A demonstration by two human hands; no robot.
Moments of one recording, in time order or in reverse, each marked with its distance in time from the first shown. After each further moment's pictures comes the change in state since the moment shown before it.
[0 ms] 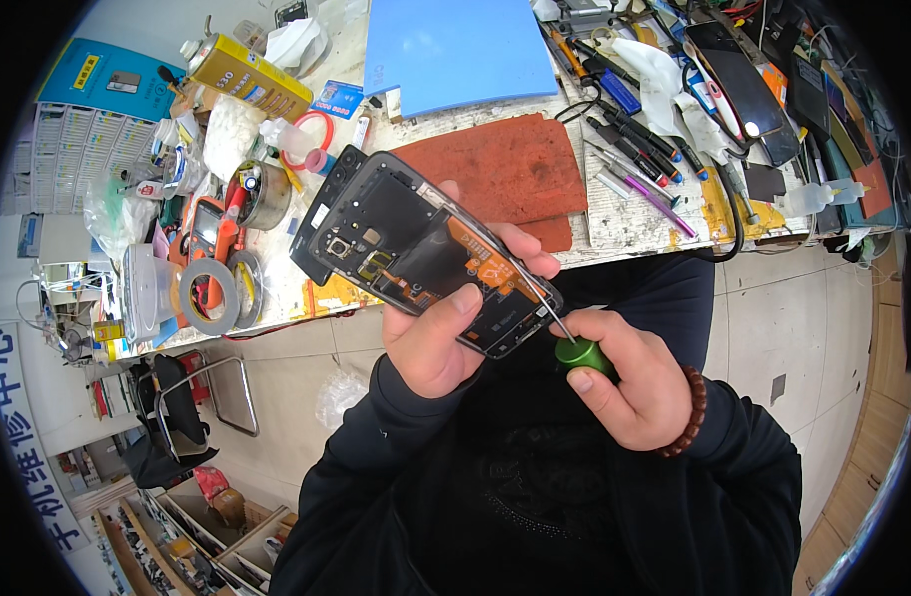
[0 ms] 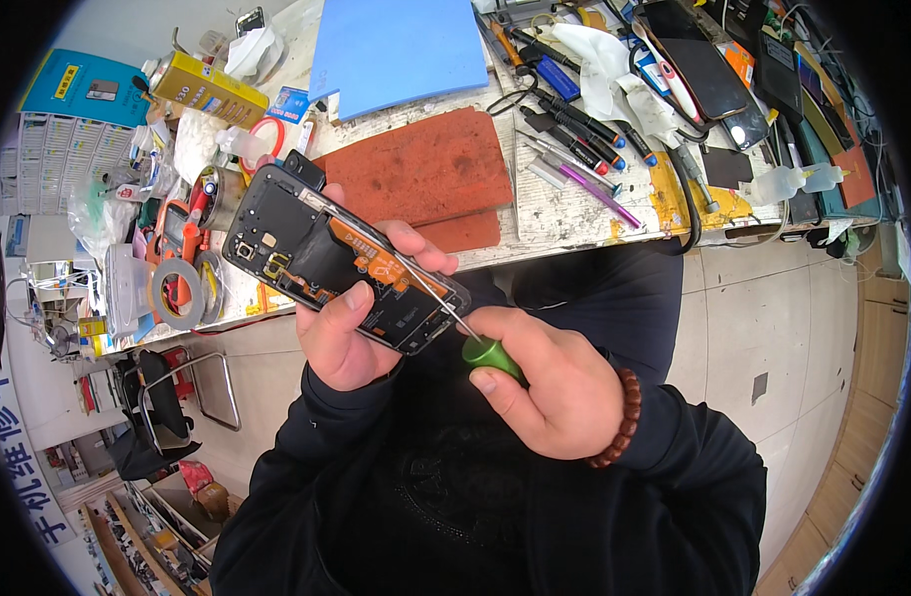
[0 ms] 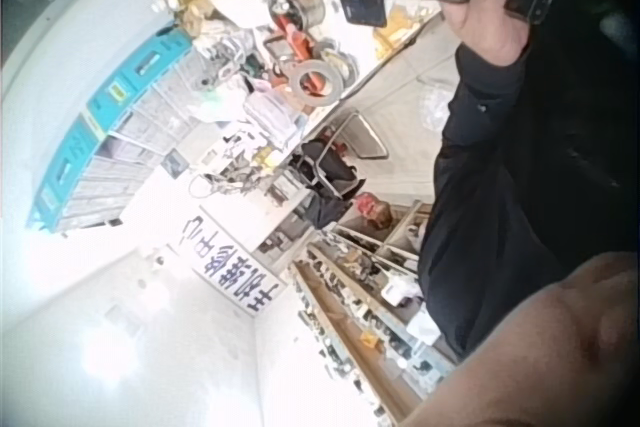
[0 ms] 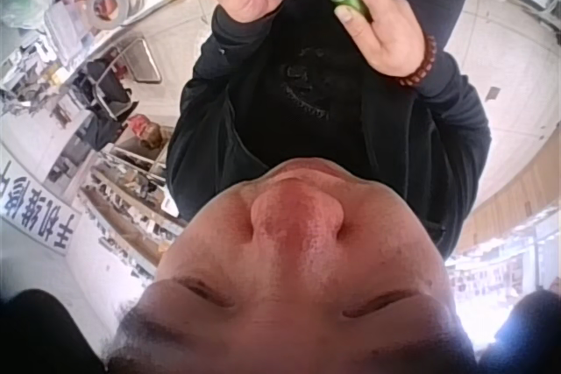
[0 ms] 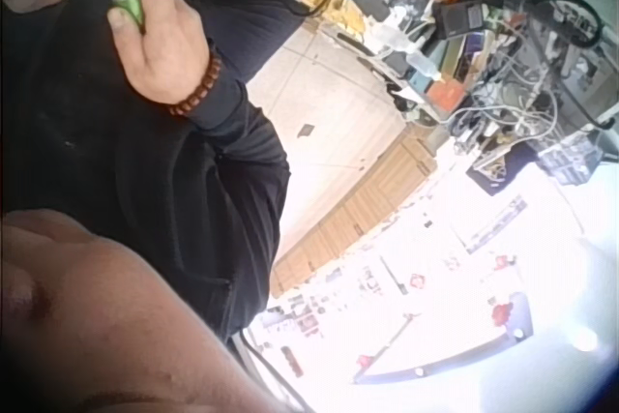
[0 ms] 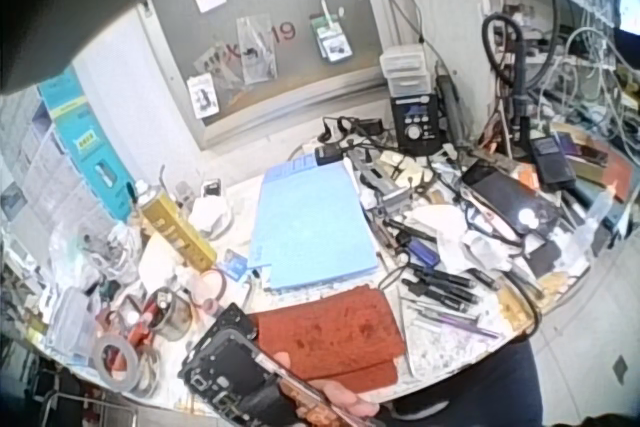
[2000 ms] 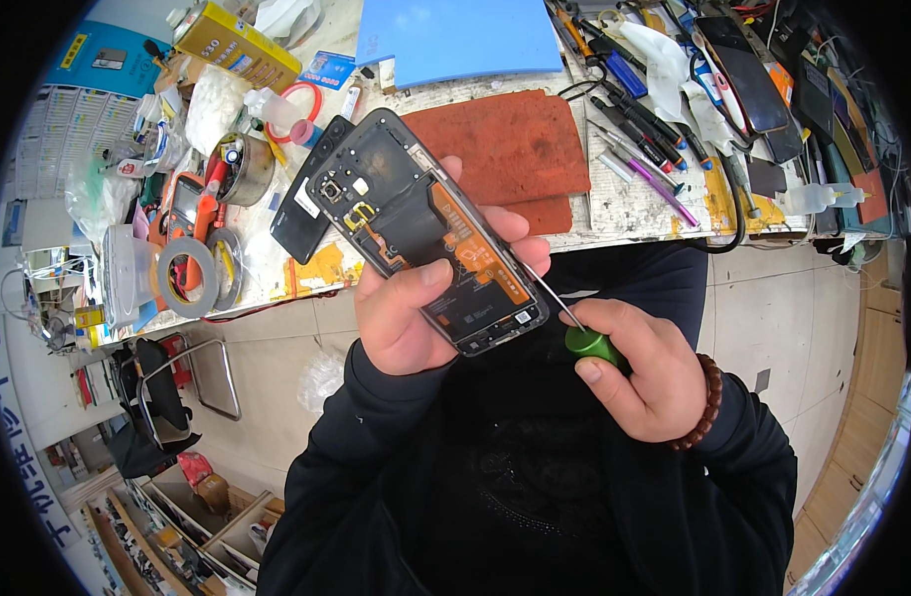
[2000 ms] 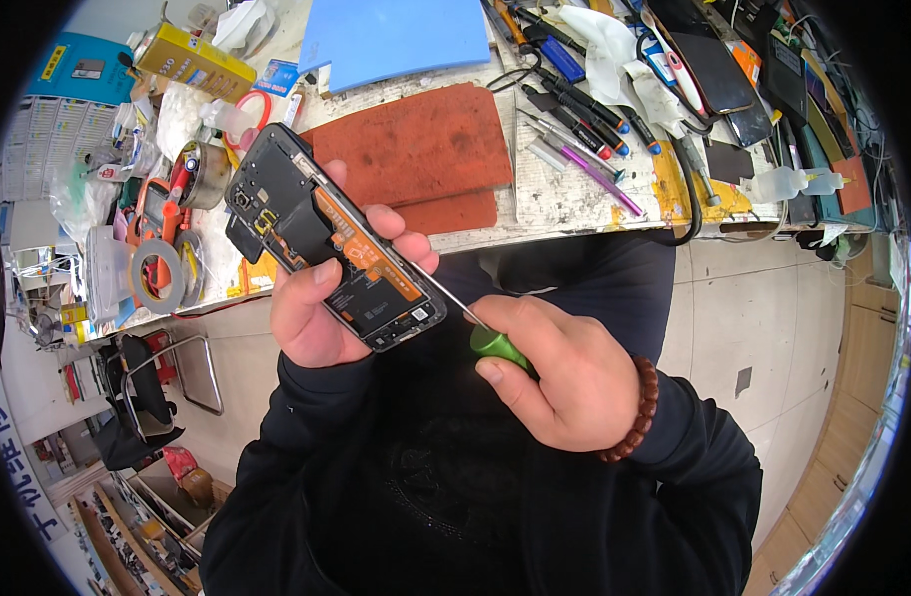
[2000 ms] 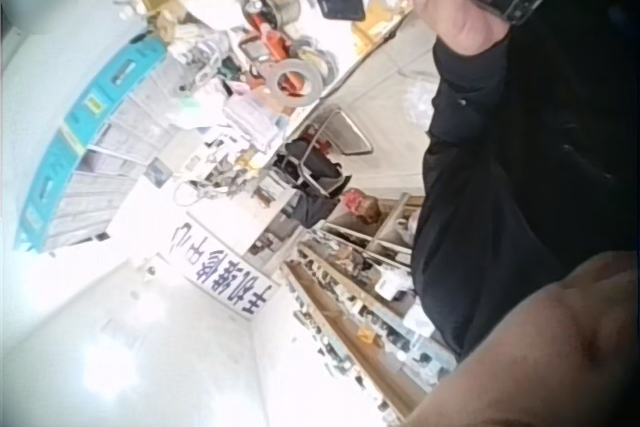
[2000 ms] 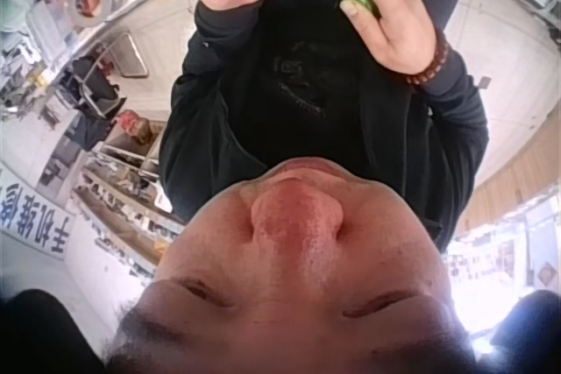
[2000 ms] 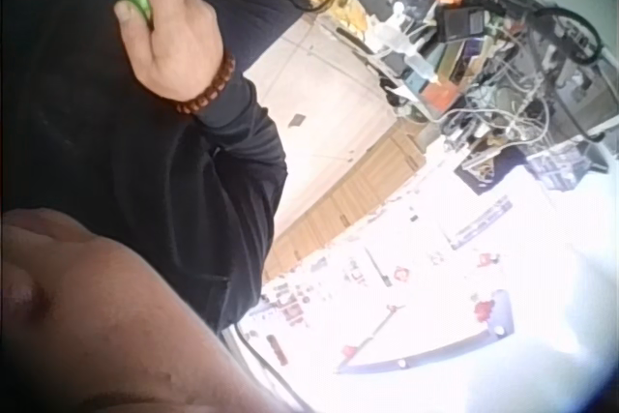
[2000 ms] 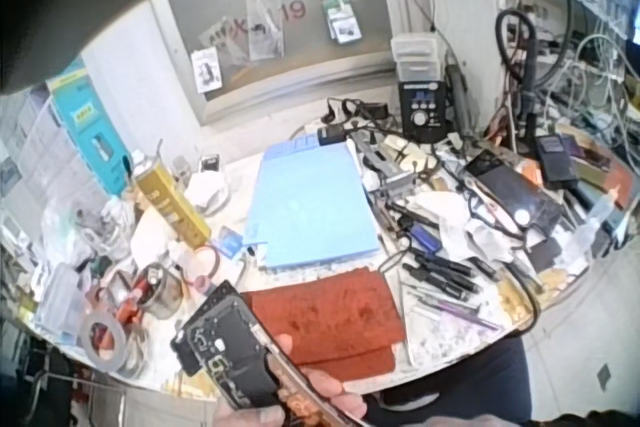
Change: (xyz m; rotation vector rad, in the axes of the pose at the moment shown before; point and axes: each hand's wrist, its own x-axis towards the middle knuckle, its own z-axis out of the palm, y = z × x) left_hand 0.001 0.006 -0.026 -0.262 -0.069 -0.111; right_hand -0.002 -0.002 -0.012 -0.104 -0.048 0.000
